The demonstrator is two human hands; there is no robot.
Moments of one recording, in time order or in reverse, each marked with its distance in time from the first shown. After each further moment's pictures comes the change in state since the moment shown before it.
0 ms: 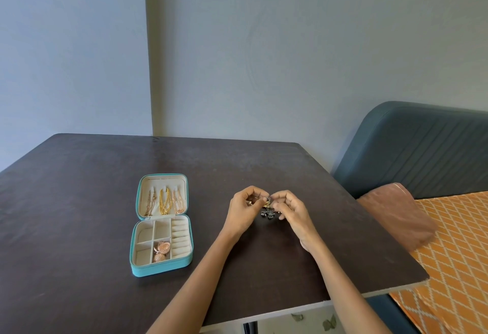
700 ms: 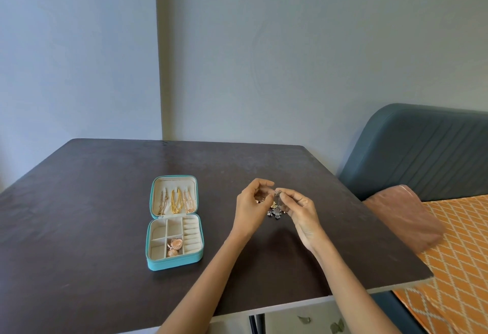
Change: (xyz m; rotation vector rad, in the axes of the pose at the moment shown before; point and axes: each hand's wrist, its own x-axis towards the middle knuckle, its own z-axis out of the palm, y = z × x) left_hand -0.016 0.036 -0.001 0.044 0.101 0.121; right_hand -0.010 -0.023 0.010 0.450 0.048 -0.033
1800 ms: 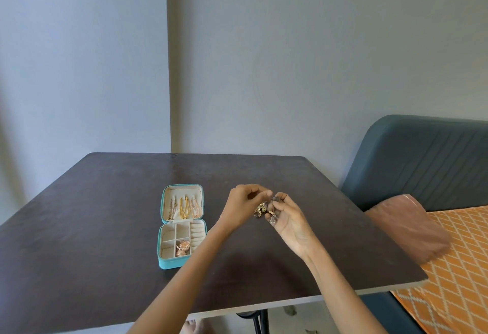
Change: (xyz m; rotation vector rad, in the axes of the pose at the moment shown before) left_hand 0.006 0.043 -0.040 0.203 -0.183 0.014; right_hand -0.021 -0.027 0.034 0.445 -0.159 0.187
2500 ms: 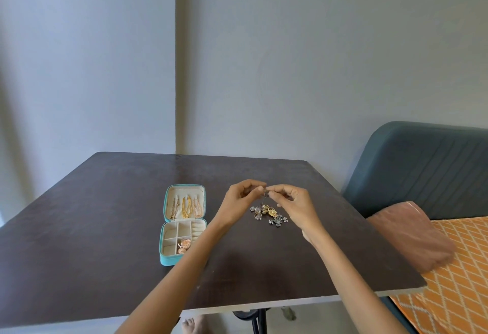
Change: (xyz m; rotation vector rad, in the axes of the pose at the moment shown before) left_hand 0.001 -0.007 -0.009 -0.271 0.002 -0.016; right_hand 0.001 -0.040 0.020 -0.894 0.084 -0.270
